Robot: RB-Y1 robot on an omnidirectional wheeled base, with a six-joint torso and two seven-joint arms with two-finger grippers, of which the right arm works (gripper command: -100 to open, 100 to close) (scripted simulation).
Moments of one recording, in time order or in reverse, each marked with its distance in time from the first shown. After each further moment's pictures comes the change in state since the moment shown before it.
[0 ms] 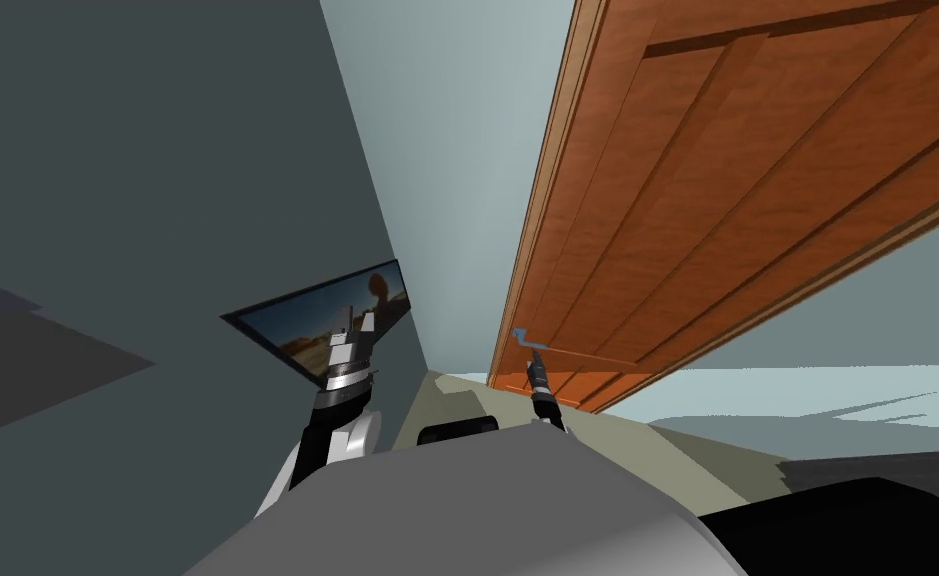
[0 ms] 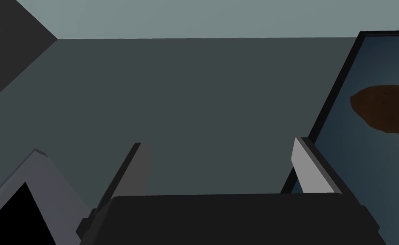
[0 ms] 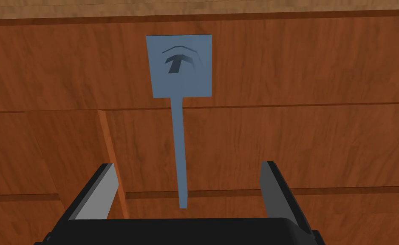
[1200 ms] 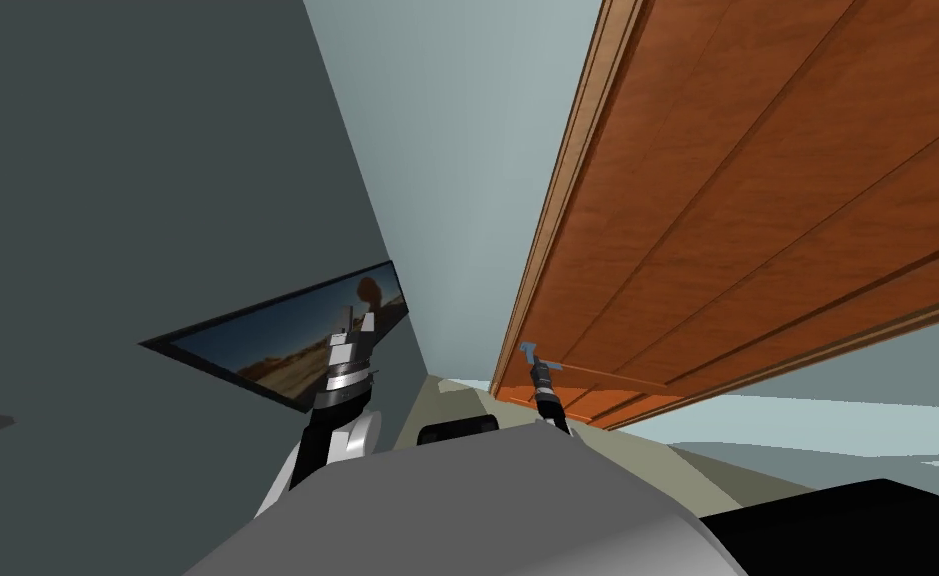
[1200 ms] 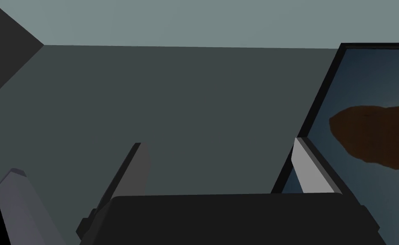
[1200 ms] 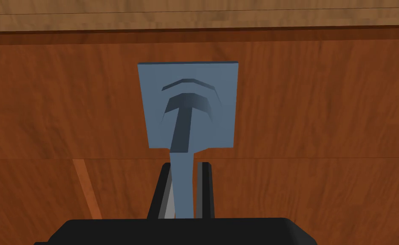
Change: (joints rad) arm -0.017 -0.029 -0.015 0.049 -0.010 -0.019 -0.017
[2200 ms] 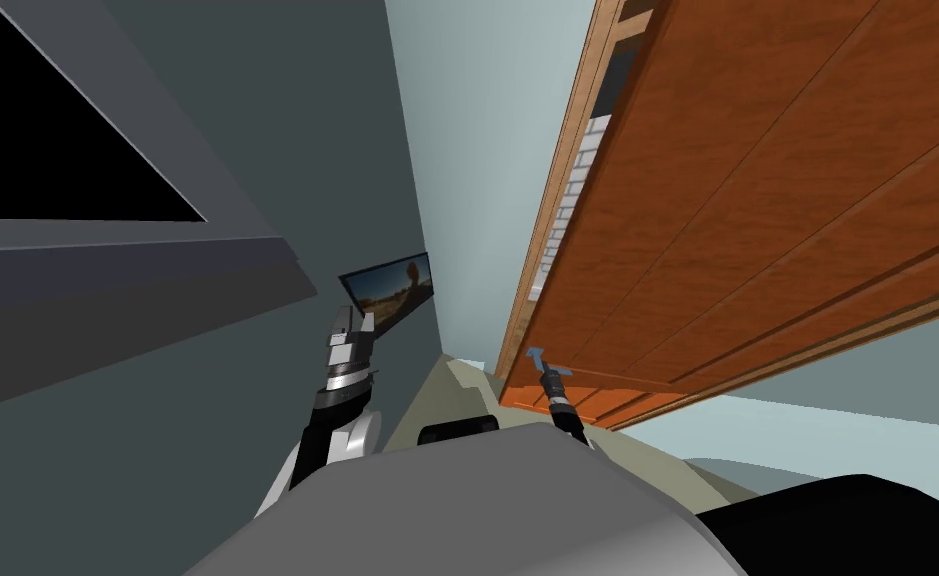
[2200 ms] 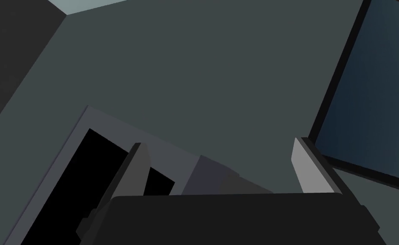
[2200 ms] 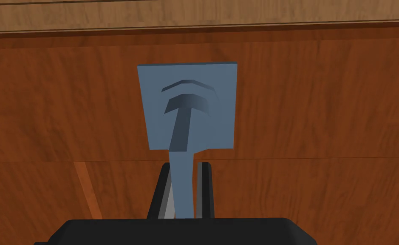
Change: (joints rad) arm 0.053 -0.117 0.049 0.051 0.015 -0.073 -0.140
